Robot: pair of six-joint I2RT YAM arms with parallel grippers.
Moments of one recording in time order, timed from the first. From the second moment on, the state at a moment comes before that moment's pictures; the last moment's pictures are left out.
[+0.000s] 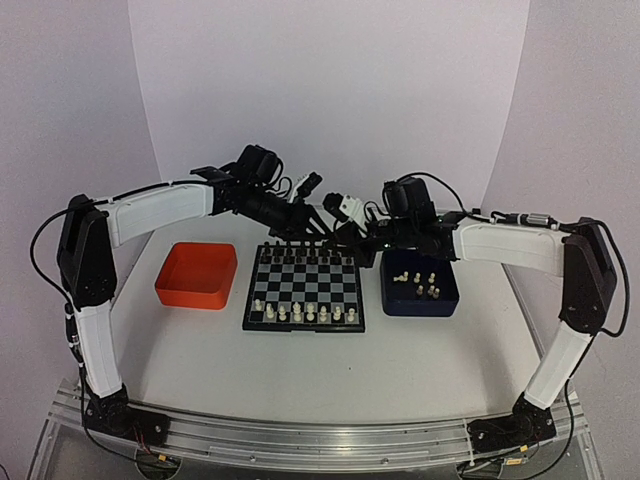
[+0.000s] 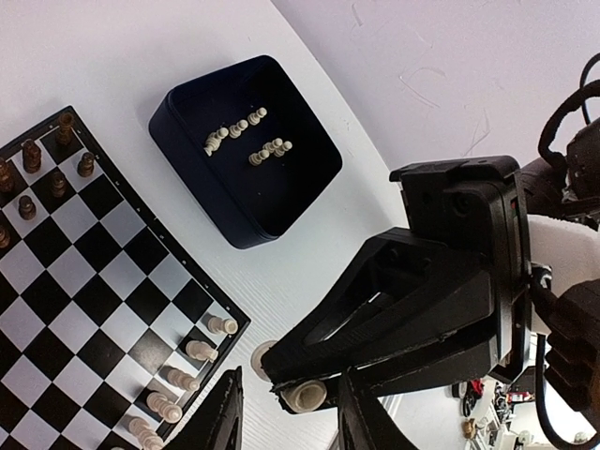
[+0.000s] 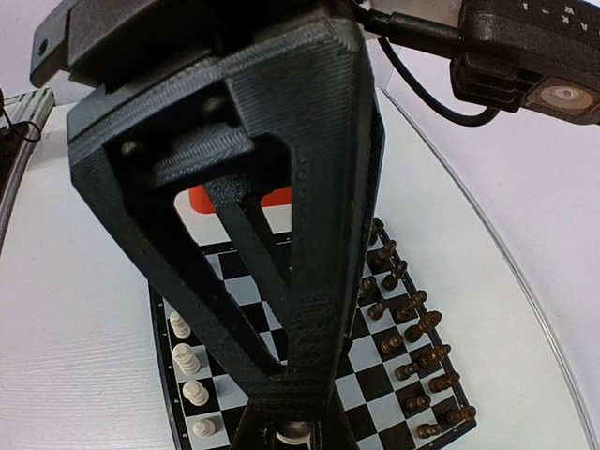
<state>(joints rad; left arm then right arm) -0.69 1.93 1.72 -0.50 0.70 -0.37 0.70 1.75 1.30 -0.04 -0.45 -0.42</state>
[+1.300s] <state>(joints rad) -0.67 1.60 1.37 -0.36 0.44 -0.40 0.75 1.79 1.28 0.16 -0.44 -0.18</state>
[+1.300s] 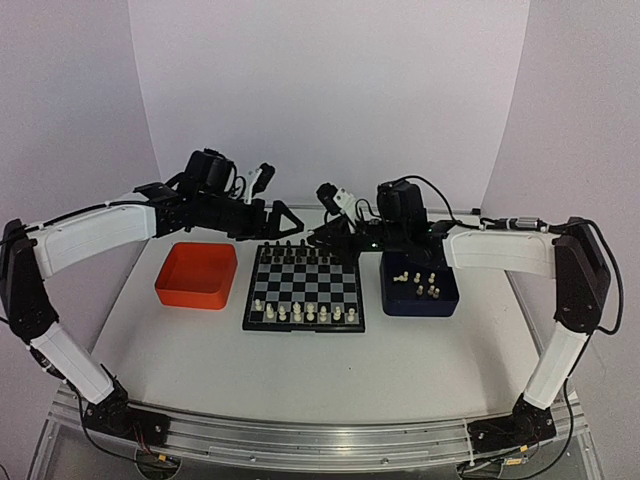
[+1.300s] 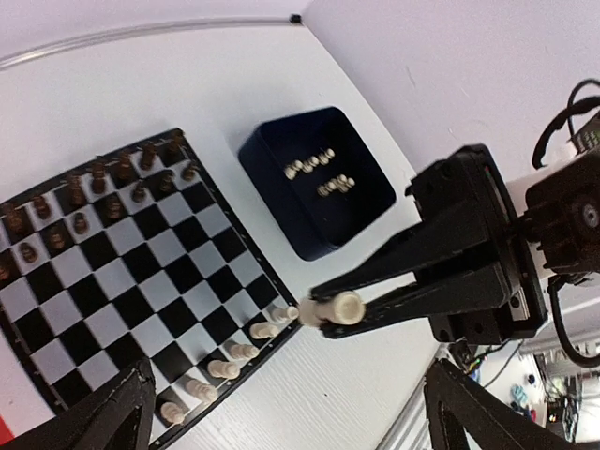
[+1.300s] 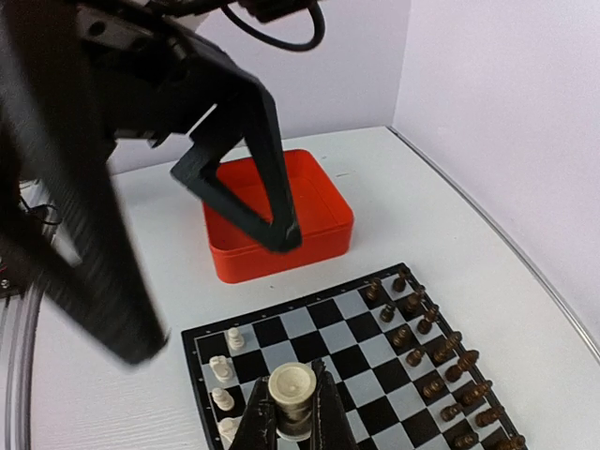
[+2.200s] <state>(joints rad) -0.56 1.17 0.98 -0.48 -0.27 -0.71 0.93 2.31 1.69 0.22 -0.71 -0.08</state>
